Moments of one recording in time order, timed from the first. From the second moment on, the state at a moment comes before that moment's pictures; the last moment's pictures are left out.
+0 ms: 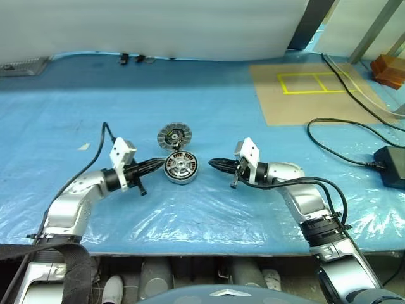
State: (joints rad) left arm -0.18 0.54 0.09 0.01 -0.45 0.37 -0.95; right arm -0.38 -0.40 0.20 0.07 0.21 0.24 0.94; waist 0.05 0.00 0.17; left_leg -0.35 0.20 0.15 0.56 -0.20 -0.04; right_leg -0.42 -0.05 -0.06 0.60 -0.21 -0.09
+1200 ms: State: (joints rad) left arm -0.91 0.27 0.10 1.09 -0.25 0.02 -1.06; right arm -0.36 -0.40 0.18 -0.05 0.24 0.32 0.89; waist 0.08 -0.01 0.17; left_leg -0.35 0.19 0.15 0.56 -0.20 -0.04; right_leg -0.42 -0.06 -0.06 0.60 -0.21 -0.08
